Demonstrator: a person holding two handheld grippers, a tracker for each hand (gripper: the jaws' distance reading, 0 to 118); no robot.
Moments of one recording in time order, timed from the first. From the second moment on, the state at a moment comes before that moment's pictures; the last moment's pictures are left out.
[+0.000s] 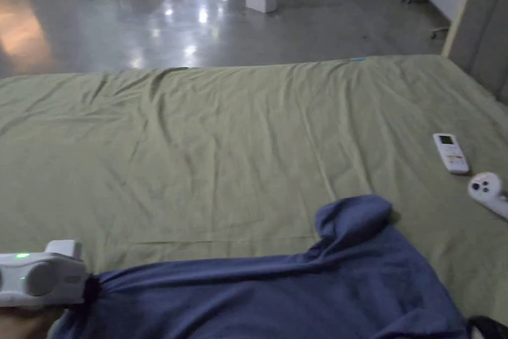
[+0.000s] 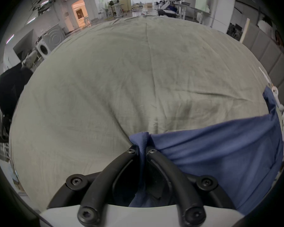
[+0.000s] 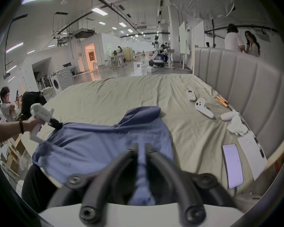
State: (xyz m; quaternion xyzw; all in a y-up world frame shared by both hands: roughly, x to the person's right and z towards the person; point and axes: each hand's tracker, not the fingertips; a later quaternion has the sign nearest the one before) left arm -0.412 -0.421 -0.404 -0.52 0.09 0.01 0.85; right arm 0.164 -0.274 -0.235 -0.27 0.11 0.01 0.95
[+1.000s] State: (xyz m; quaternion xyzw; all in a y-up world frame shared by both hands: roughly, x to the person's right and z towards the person) left arm -0.437 -0.323 -0.325 -0.41 -0.03 0.14 0.90; right arm 0.178 -0.332 -0.415 -0.40 0.10 0.00 0.91
